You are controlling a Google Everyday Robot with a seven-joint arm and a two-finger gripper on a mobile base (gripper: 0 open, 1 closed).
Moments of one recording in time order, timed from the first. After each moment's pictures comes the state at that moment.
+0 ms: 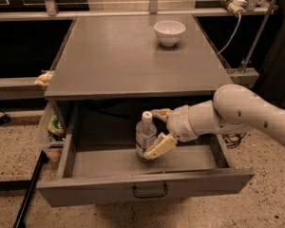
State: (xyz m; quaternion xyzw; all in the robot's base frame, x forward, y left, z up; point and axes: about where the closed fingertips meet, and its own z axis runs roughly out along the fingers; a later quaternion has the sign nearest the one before) arm 0.536 -0.041 0.728 -0.60 0.66 0.24 0.39
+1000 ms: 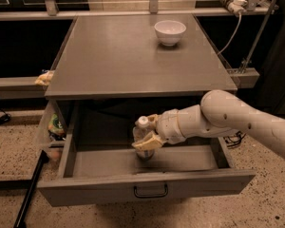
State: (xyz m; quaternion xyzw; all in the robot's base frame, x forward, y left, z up) arm 0.542 -0.009 0.709 -0.60 0.64 0.27 0.40
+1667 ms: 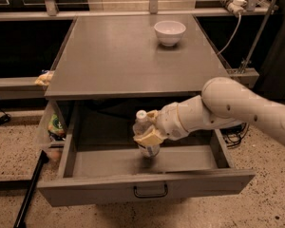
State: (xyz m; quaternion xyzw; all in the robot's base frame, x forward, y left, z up) arm 0.522 -0.009 0.741 -0.60 0.66 0.26 0.36
